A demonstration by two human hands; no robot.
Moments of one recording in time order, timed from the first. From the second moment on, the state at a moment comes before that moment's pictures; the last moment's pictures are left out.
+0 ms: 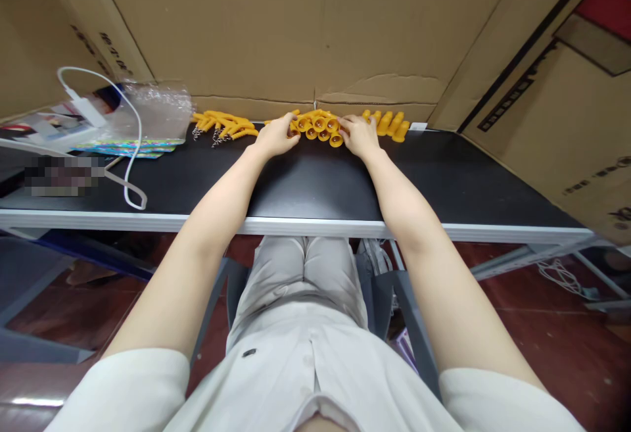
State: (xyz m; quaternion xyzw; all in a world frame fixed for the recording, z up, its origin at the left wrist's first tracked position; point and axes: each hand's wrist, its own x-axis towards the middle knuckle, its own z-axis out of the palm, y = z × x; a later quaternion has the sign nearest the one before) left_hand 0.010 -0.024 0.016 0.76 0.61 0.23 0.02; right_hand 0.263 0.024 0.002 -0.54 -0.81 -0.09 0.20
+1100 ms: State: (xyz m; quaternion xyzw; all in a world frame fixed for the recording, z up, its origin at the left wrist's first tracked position) left_hand -0.038 -0.009 0.002 0.59 0.77 0.25 0.00; right_hand 0.345 0.031 -0.004 -0.80 -0.58 0.07 0.12
